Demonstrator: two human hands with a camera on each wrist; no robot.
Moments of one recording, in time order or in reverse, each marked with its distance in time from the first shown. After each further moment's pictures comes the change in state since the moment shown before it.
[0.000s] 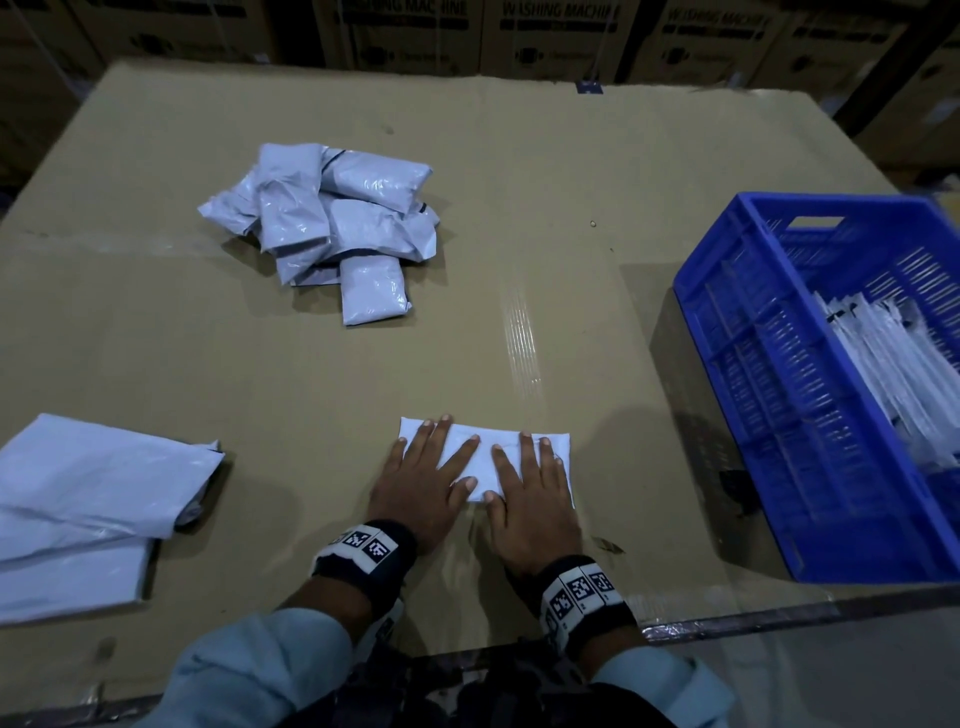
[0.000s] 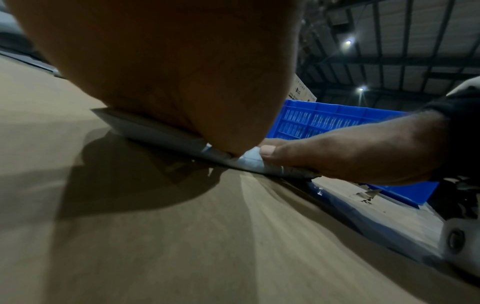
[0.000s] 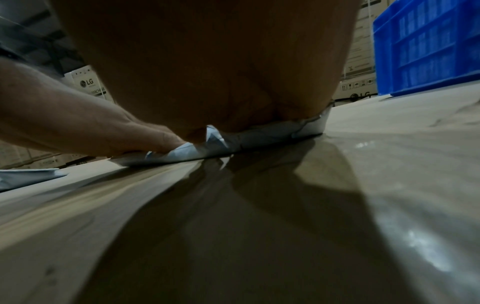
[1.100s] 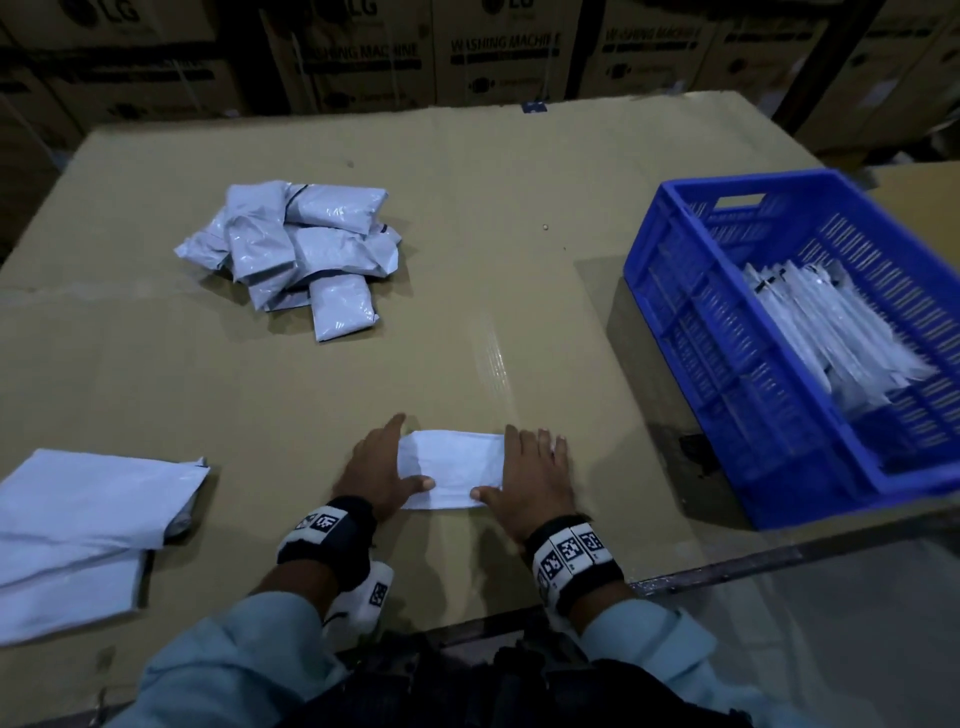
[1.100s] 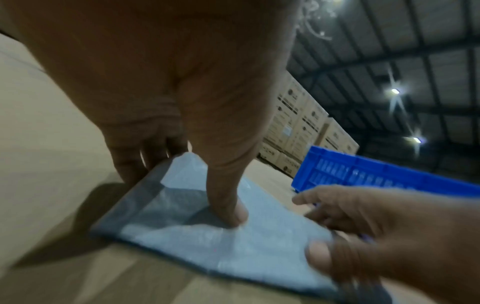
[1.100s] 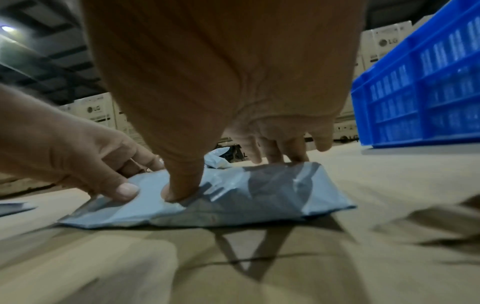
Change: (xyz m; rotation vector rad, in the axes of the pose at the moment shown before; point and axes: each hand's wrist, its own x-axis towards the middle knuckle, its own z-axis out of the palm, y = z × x) left_hand -0.005 -0.005 -0.045 -0.448 -0.025 -0.240; right_hand -0.002 0.008 -0.049 -0.080 -0.138 0.199
